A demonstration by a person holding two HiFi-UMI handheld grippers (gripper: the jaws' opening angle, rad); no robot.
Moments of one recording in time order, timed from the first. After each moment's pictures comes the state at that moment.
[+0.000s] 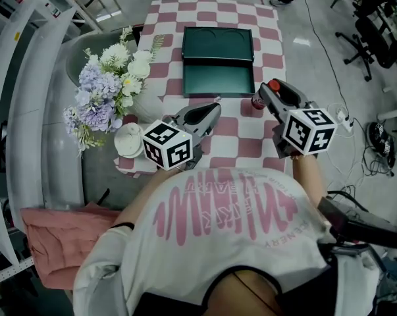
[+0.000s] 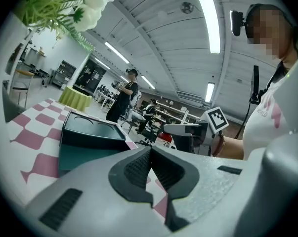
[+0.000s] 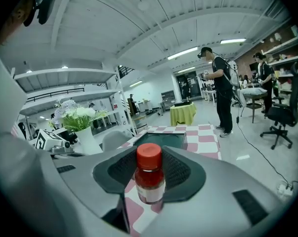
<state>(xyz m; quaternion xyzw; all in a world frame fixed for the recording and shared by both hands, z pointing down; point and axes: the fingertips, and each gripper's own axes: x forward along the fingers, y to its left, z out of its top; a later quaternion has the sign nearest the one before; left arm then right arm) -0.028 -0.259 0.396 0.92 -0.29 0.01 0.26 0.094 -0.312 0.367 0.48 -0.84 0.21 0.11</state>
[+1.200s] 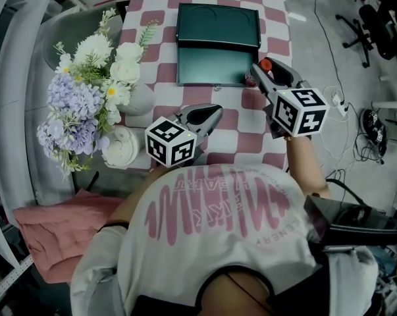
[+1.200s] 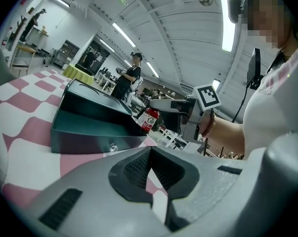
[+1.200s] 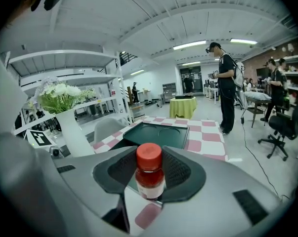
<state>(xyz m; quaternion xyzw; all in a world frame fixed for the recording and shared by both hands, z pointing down) -0.021 -0.264 0.477 0.91 -0.25 0.06 0.33 0.064 -0.375 0.419 0.48 -0.84 0.20 0.18</state>
